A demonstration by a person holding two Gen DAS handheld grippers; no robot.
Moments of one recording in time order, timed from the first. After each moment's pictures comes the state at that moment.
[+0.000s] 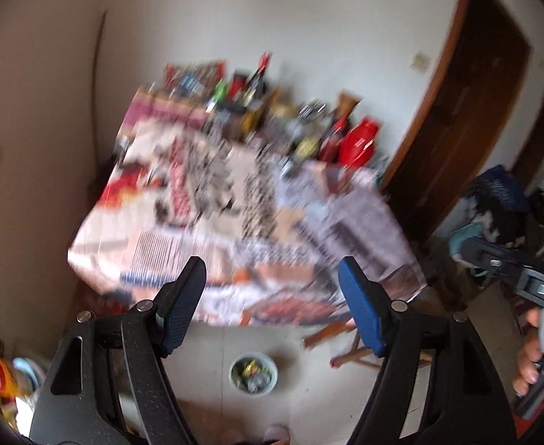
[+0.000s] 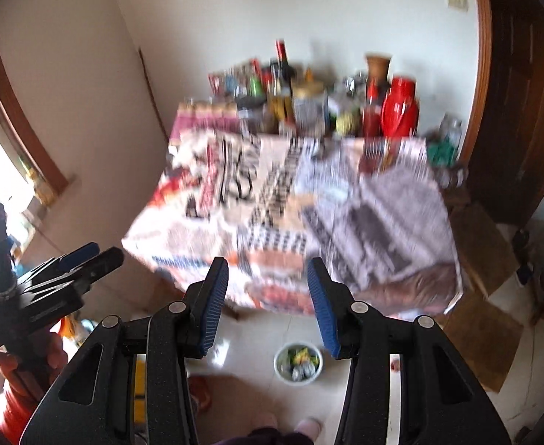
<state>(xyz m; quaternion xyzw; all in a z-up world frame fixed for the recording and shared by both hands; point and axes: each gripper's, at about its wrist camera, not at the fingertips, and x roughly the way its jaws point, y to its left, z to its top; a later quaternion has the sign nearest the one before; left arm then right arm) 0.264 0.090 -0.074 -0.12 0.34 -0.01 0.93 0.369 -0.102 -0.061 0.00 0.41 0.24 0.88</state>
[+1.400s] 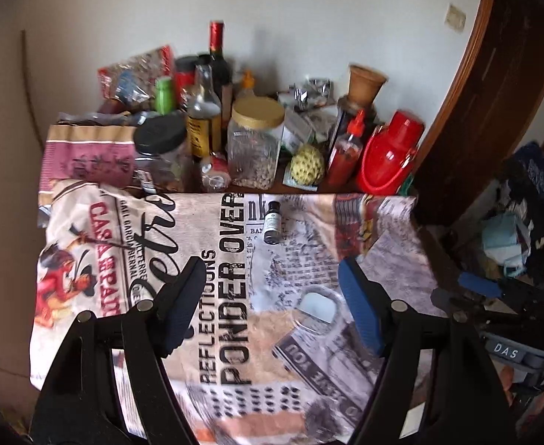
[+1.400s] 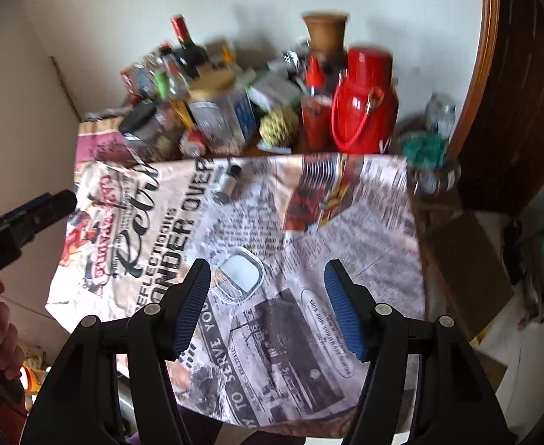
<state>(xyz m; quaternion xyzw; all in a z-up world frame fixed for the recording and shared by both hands) 0.616 0.043 -0.125 -0.06 0.44 0.00 0.90 0.643 -0.141 -0.143 0.00 0.51 0.18 0.84</state>
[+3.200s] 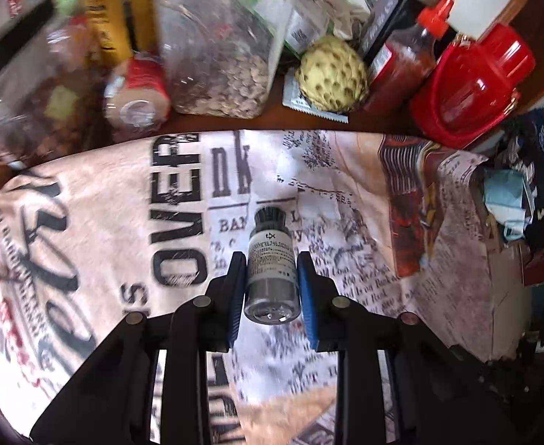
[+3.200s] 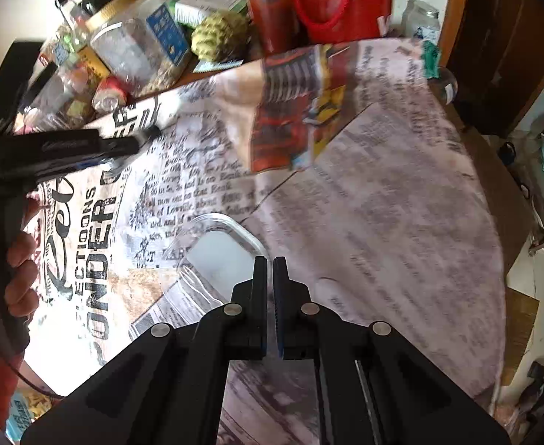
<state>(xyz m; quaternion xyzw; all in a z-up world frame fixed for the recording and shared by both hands) 0.762 0.049 -0.288 -0.08 0.58 -0.05 0.81 0.679 -0.137 -0.255 0.05 0.59 0.09 0.80</state>
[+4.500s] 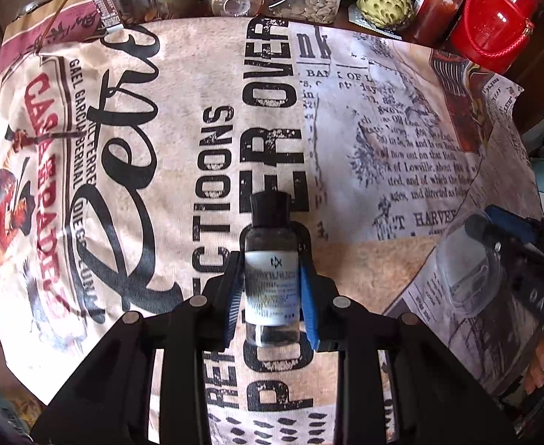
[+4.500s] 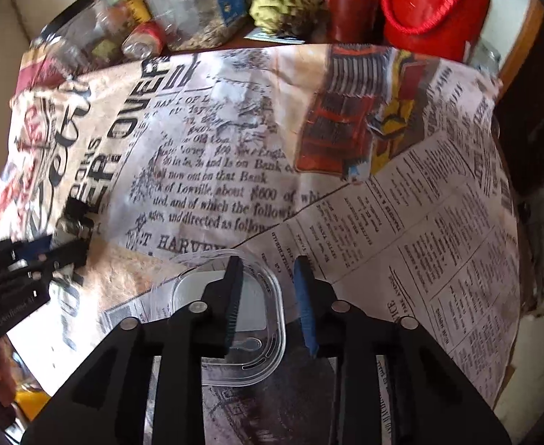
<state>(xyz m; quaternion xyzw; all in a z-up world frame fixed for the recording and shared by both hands) 0.655 0.067 -0.326 -0.05 0.61 0.05 0.79 0.700 -0.079 -0.301 -0.06 0.59 0.17 0.78</state>
